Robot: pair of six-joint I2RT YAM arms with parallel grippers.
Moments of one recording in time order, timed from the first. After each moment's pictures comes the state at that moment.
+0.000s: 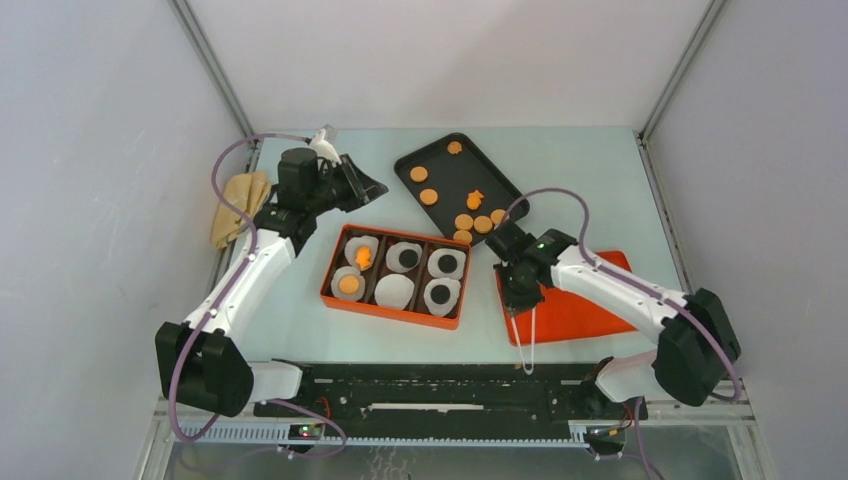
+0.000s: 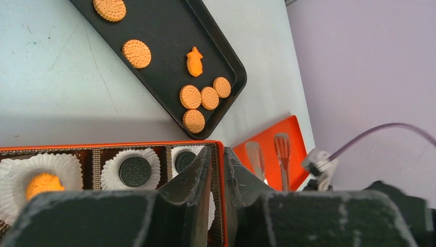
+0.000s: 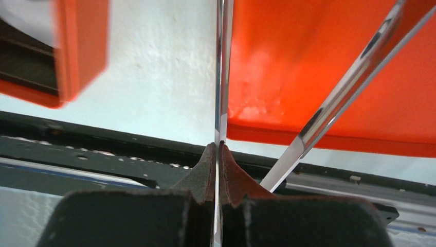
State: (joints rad) left arm -0.23 1.28 1.09 -0.21 0.39 -0.64; right arm 0.73 1.40 0.98 -0.97 0.03 0.56
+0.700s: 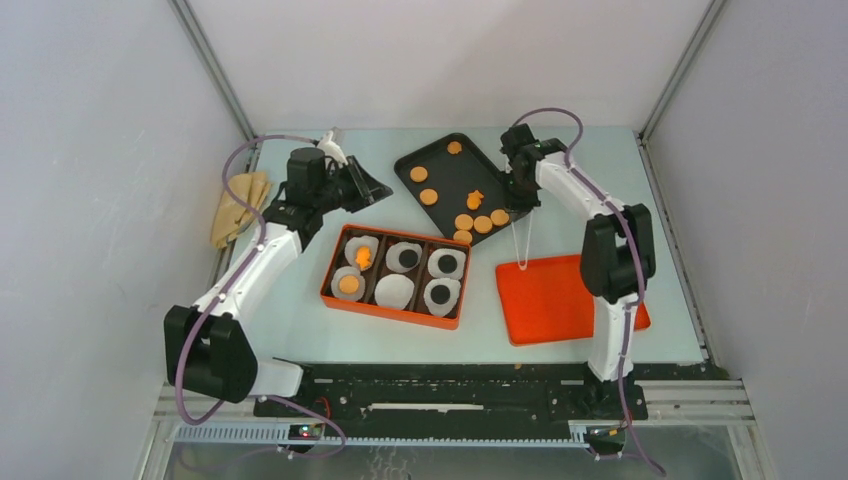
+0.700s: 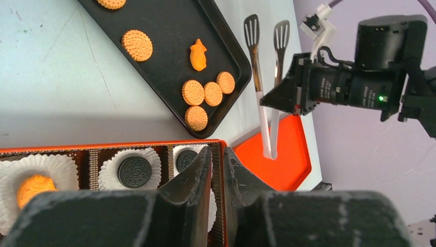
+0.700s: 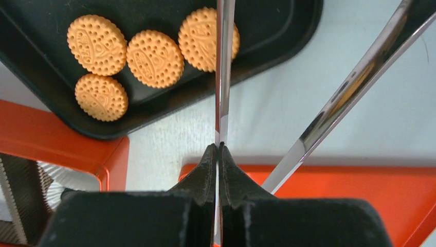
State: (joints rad) left arm -0.24 1.34 1.09 -0.18 0.40 -0.66; right arm 0.34 1.99 1.72 -0.96 0.03 0.26
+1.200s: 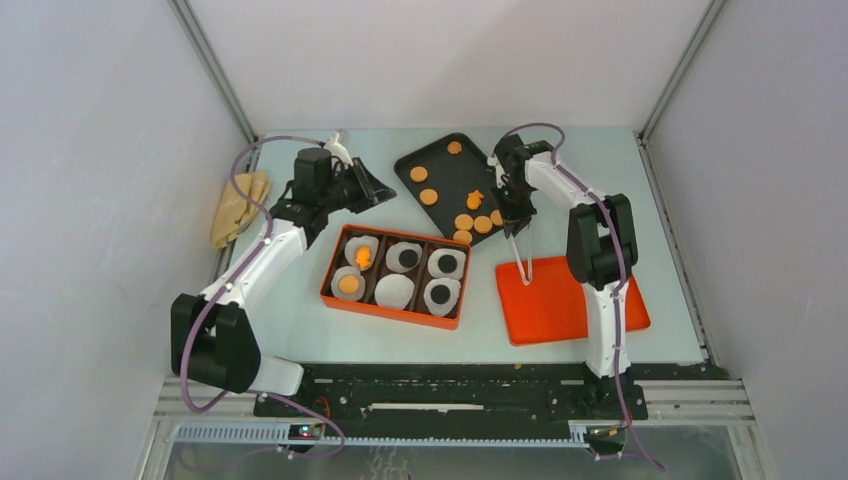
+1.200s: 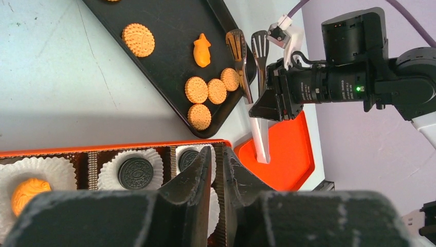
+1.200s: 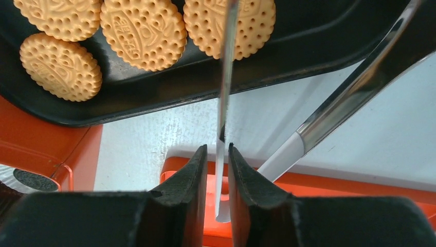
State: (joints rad) left arm -0.25 1.40 1.09 -0.16 0.41 -0.66; right arm 0.33 2.19 1.86 -1.09 -0.06 0.08
